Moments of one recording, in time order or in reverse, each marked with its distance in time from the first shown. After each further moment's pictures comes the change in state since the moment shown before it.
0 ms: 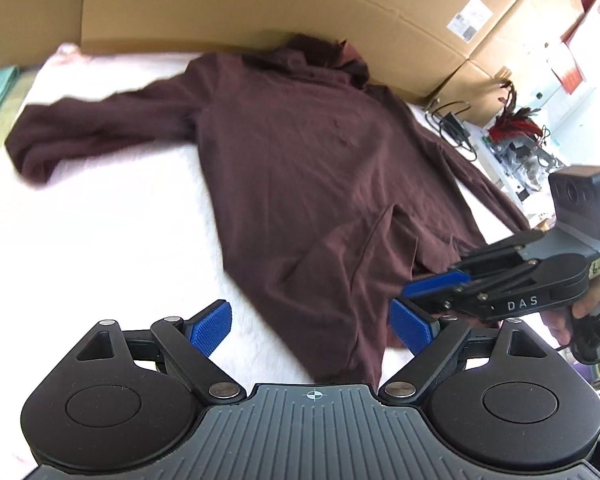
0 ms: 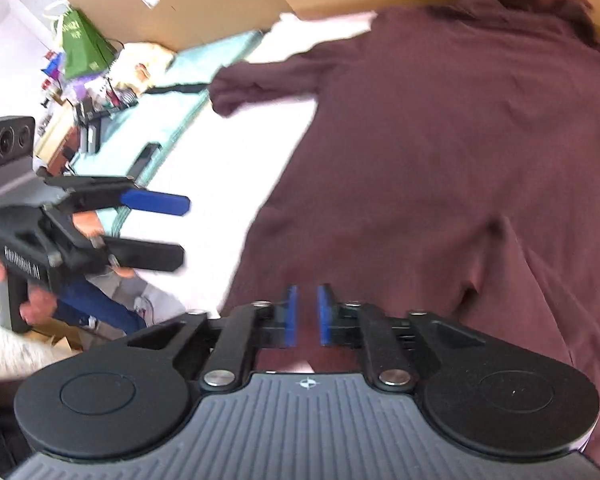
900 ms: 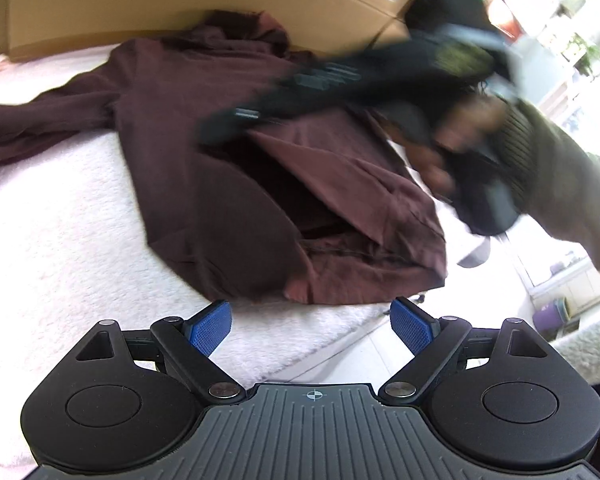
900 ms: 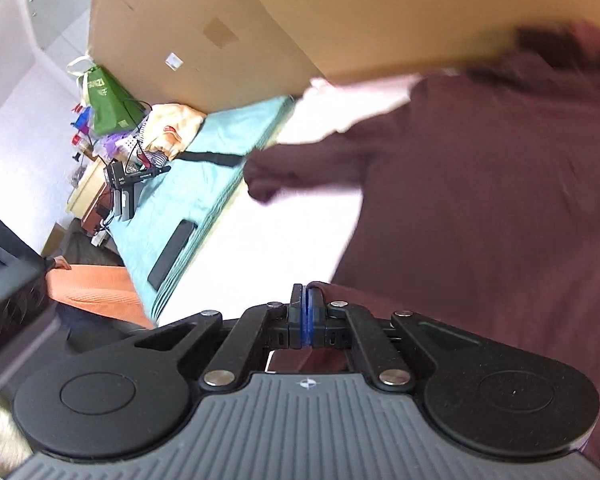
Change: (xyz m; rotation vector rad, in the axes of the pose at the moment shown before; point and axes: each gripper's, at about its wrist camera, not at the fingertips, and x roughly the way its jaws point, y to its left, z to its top) left arm -0.003 -0.033 -0.013 0.150 0.078 -0.157; right arm 0.023 0.019 0.095 -0.025 -0.157 0.131
